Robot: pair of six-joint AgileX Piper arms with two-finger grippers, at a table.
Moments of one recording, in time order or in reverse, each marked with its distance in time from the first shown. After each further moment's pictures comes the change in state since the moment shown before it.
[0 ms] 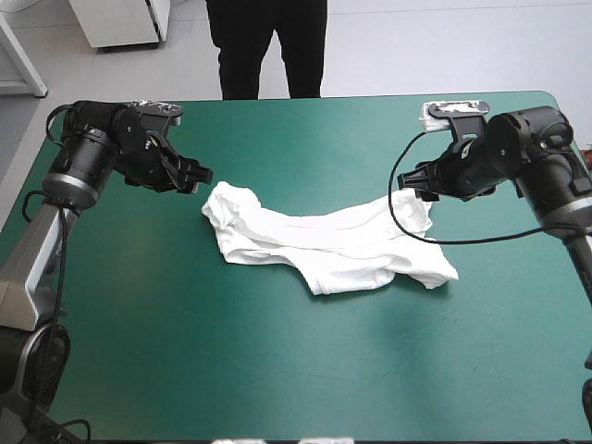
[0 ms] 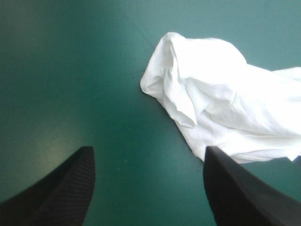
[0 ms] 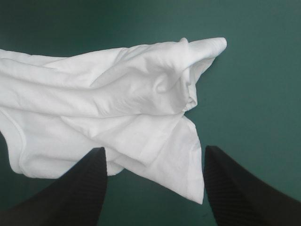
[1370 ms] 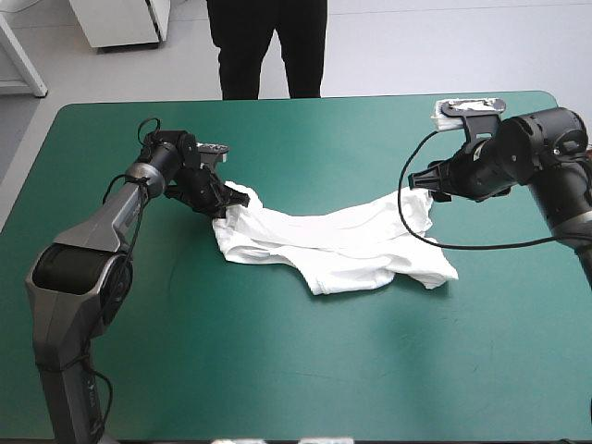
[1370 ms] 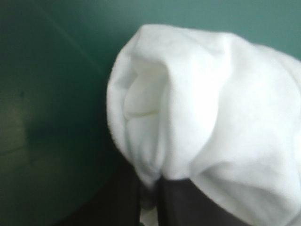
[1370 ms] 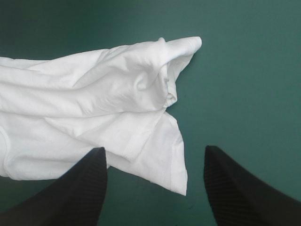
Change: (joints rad) left arm -0.002 0.421 -0.027 -0.130 -0.148 0.072; right arm 0.000 -0.038 0.004 -0.065 0.019 0.041
